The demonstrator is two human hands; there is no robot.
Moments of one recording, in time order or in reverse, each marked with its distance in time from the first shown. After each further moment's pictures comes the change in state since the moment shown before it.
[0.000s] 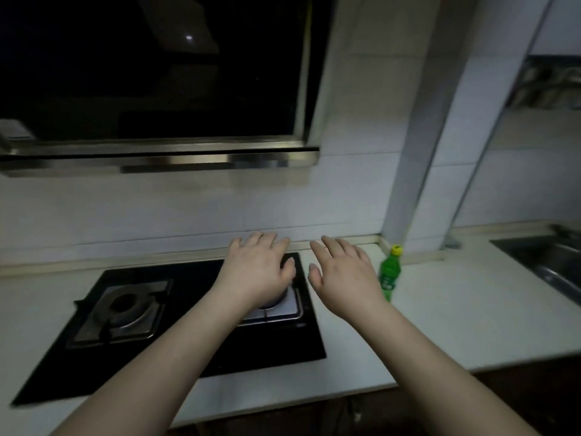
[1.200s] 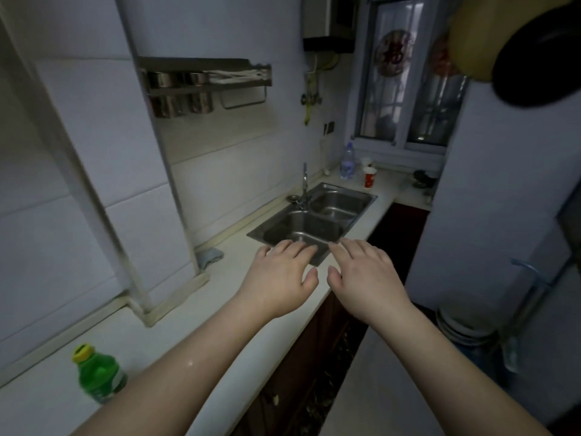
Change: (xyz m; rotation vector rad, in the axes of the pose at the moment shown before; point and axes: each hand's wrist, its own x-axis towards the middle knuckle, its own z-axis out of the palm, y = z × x) left_hand 0.185 0.564 0.010 -0.327 0.027 0.910; right_hand -0.160 0.500 -0.108 -0.227 0.021 0.753
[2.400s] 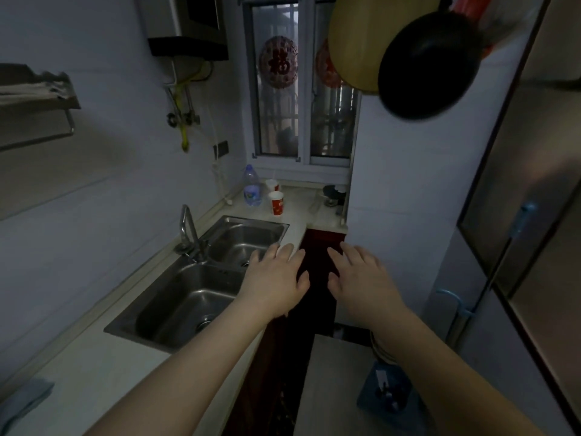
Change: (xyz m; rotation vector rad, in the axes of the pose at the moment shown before) left_hand 0.384 0.114 0.117 0.028 -0.081 0.219; right_hand 0.205 0.312 0.052 -0.045 -0.005 0.328
